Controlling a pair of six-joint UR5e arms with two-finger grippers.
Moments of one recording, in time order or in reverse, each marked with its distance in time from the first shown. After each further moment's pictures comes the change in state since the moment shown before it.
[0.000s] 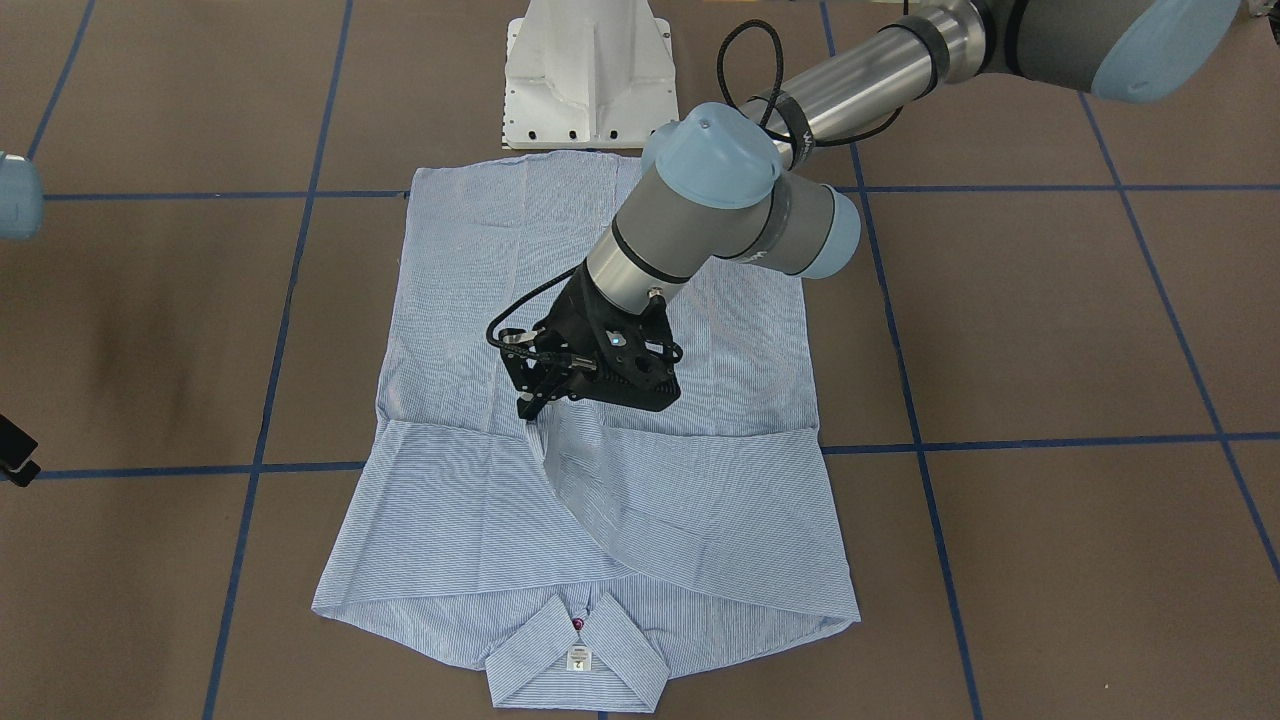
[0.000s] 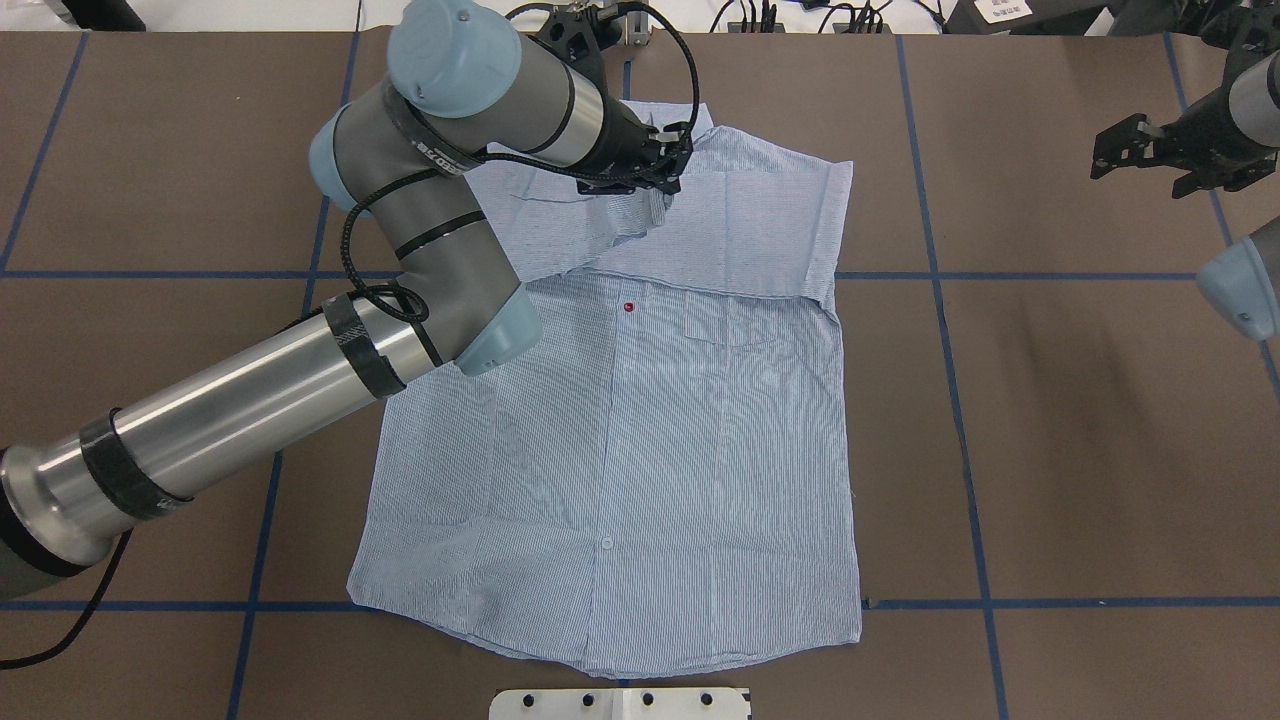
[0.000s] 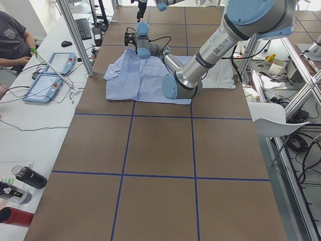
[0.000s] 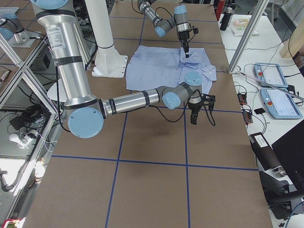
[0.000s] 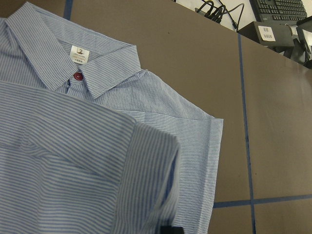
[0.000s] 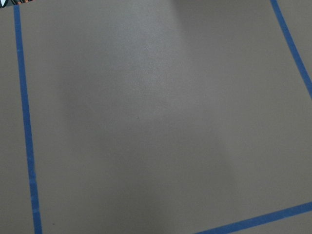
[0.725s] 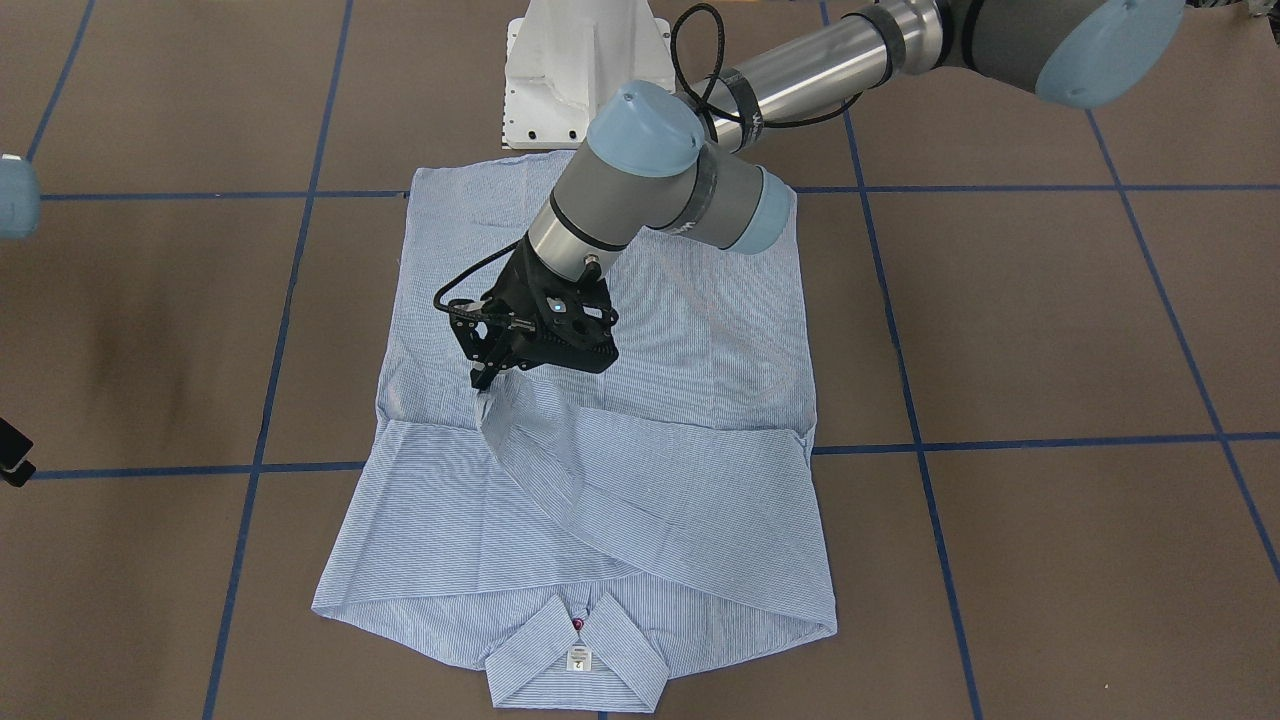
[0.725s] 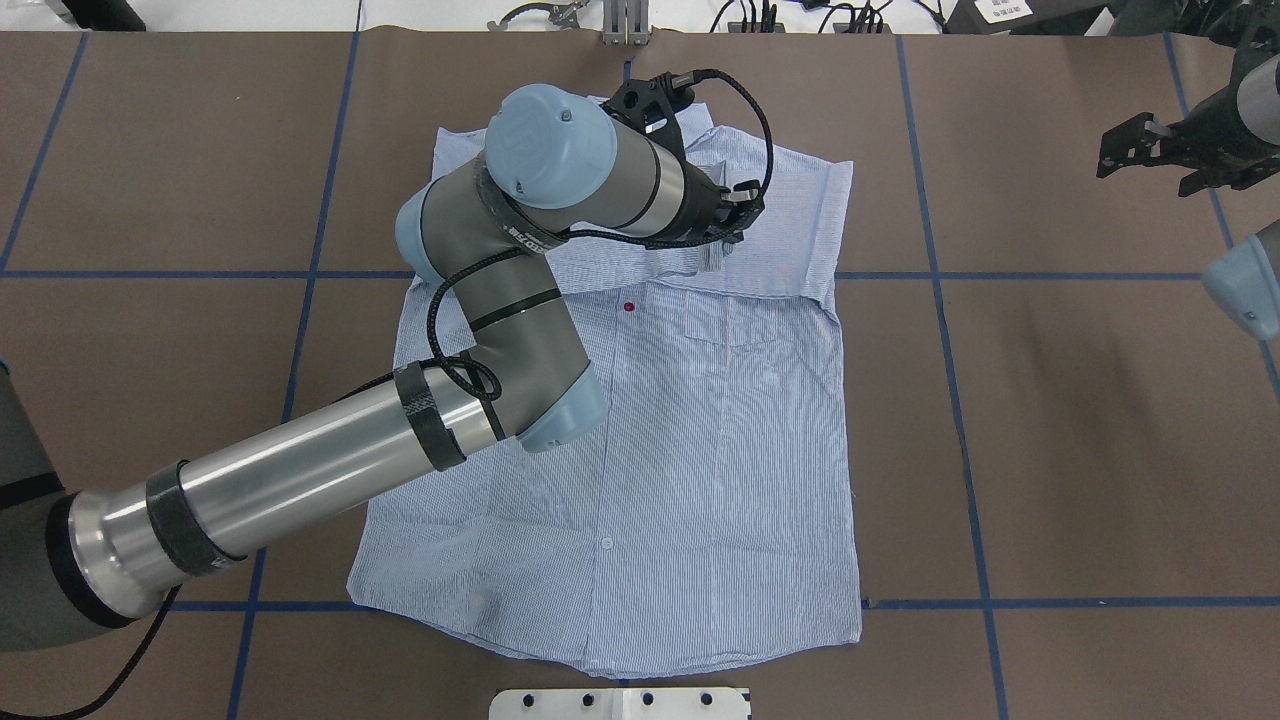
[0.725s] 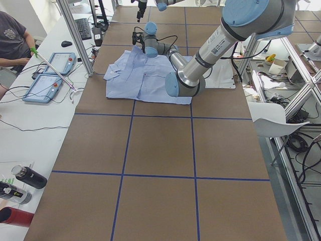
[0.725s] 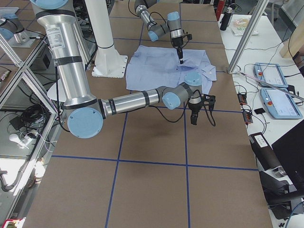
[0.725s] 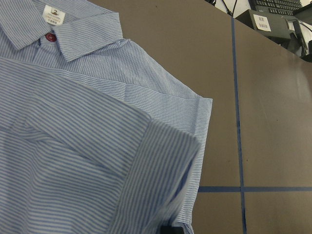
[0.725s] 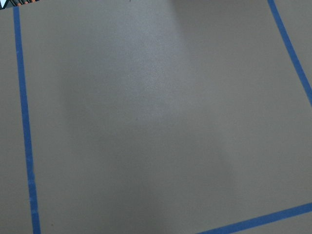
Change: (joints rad) left arm 0.088 -0.030 0.006 -0.002 0.097 -0.034; right arm 0.003 -0.002 0.001 0.002 -0.002 -0.003
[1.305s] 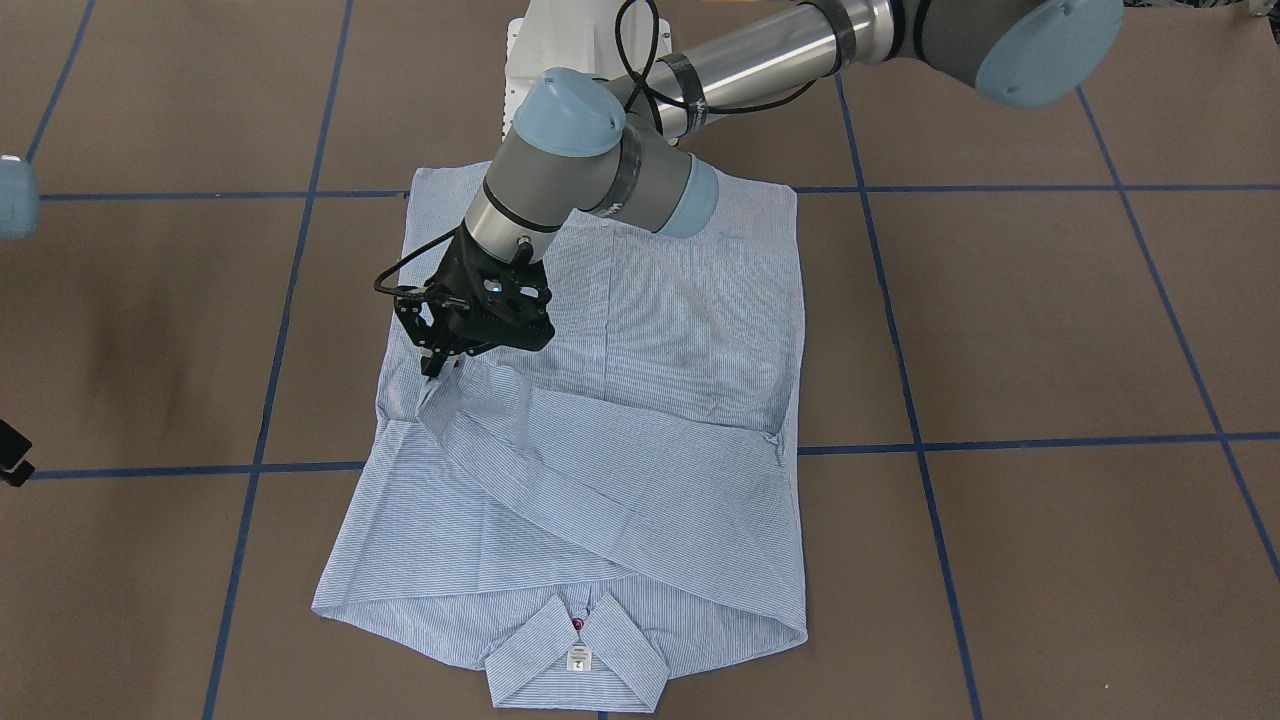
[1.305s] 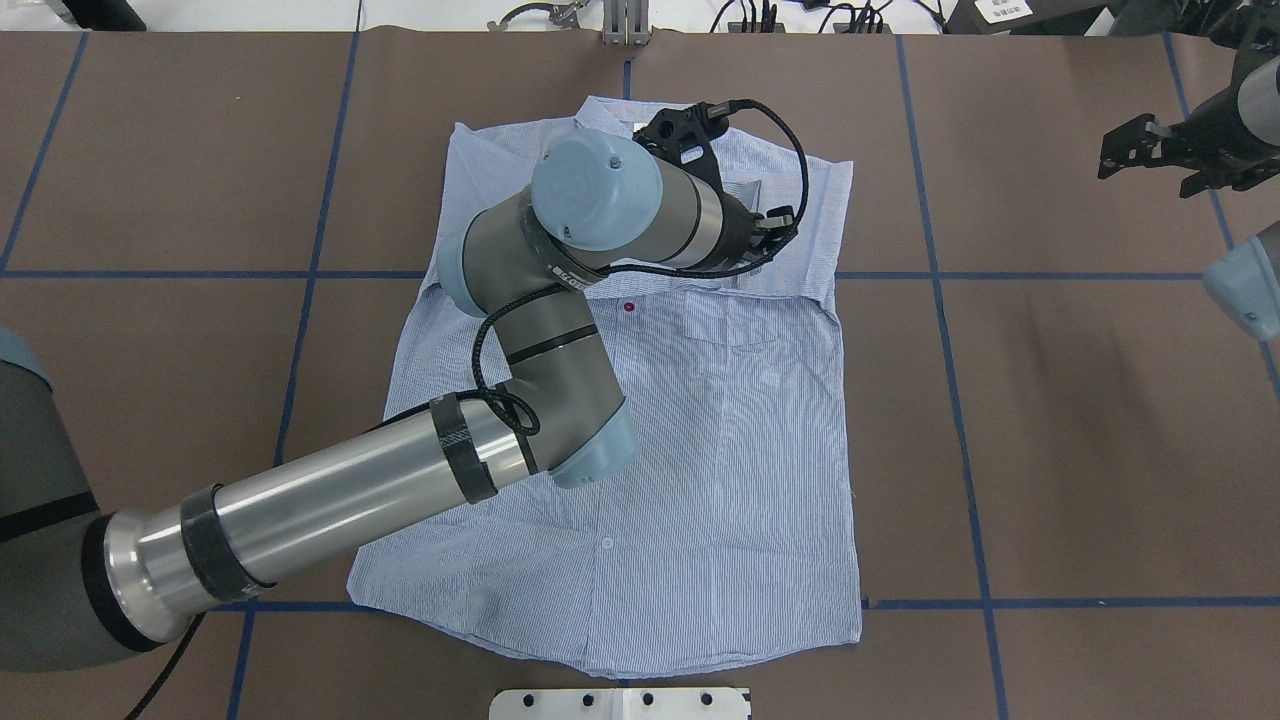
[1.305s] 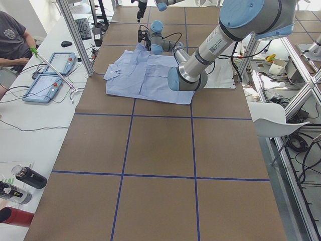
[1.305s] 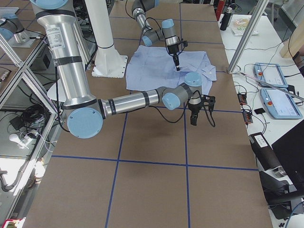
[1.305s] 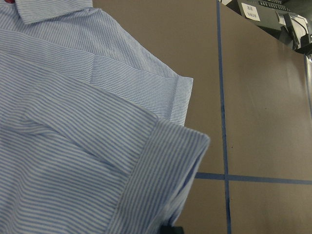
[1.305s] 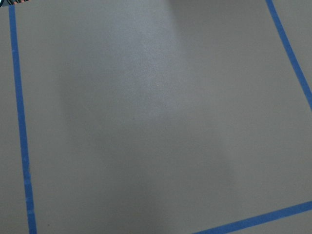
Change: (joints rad) left arm 0.072 -0.083 0.097 -0.008 0.108 -0.031; right arm 0.000 -0.002 -0.004 -0.001 0.000 0.000
